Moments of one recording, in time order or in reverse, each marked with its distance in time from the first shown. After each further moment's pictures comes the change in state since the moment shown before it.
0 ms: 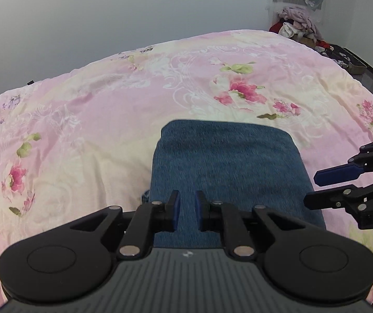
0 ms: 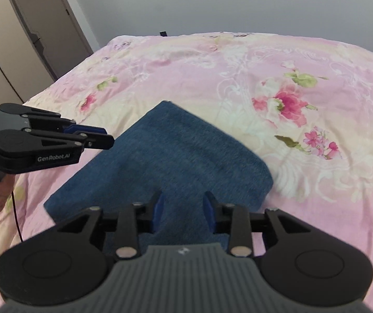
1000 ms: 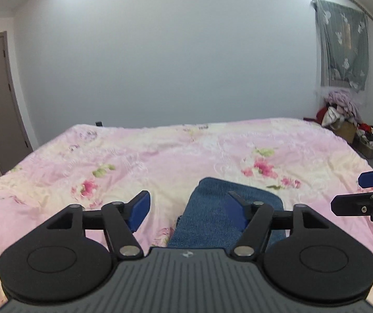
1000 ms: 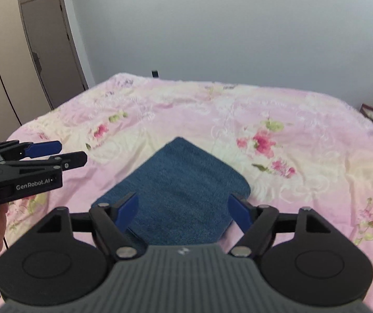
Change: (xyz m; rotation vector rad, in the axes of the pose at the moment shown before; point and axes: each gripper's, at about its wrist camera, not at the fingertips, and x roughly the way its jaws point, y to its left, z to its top) left arm -0.187 -0.065 -0.055 -0.223 -0.393 0.276; right arm -0.173 0.074 -0.037 -0.073 -0.266 -0.131
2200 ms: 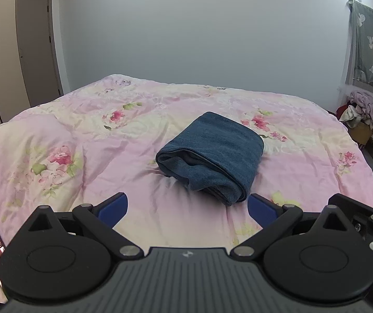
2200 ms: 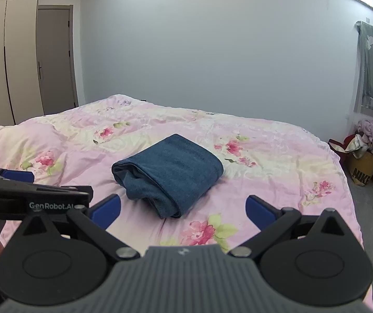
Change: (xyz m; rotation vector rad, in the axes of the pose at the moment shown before) left arm -0.133 -0.059 -0.100 -0.176 0.156 0.107; right arm -0.160 0.049 -0.144 -0.078 -0.129 -0.126
